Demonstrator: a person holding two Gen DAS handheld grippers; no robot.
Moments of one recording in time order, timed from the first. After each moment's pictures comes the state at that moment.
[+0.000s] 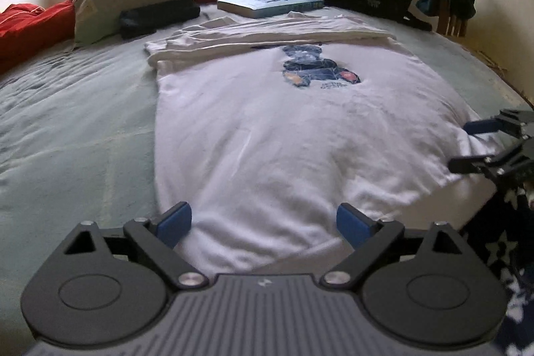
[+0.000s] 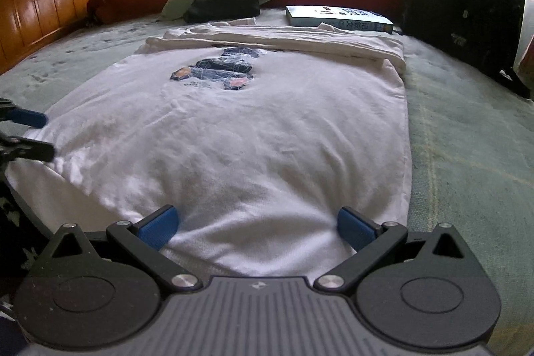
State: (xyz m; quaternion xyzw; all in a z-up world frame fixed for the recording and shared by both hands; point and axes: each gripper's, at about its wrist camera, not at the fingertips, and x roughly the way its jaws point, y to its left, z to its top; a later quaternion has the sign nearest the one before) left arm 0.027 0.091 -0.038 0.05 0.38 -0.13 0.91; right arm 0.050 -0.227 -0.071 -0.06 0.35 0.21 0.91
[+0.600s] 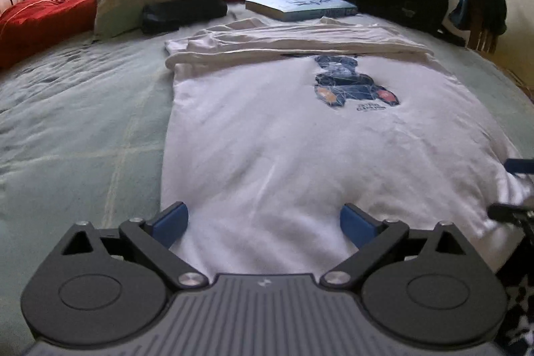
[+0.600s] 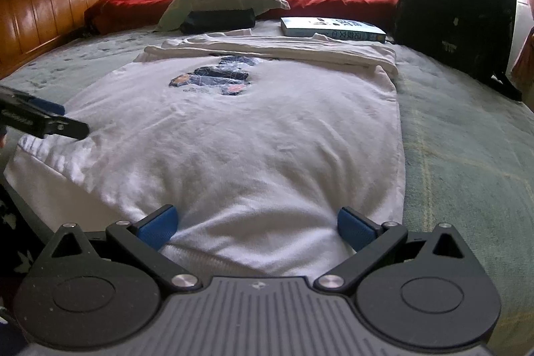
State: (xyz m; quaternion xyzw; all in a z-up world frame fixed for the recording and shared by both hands) left arm 0.062 0.085 -0.047 0.03 0.38 -0.08 0.92; right arm 0.037 -0.230 -0.076 -0.06 0.33 0.20 0.92
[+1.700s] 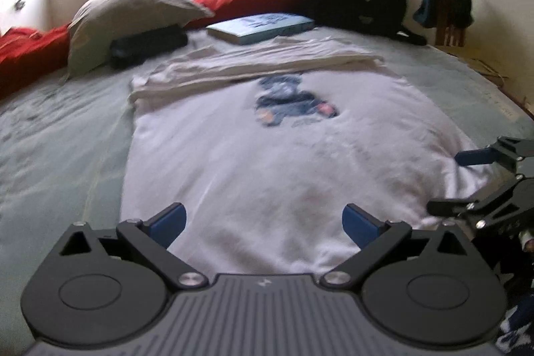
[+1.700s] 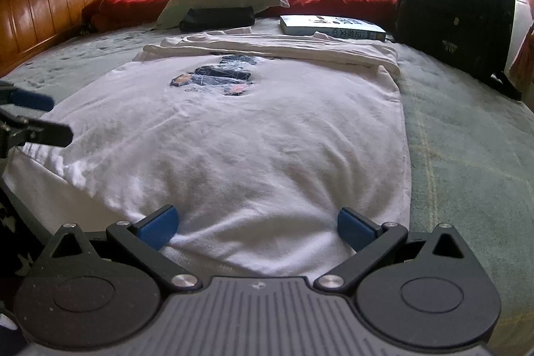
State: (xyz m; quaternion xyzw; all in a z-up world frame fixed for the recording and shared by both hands) left arm 0.040 0.040 -0.020 0.06 0.35 -0.13 0.93; right arm 0.039 -0.221 -0.073 -0.06 0.34 0.20 0.92
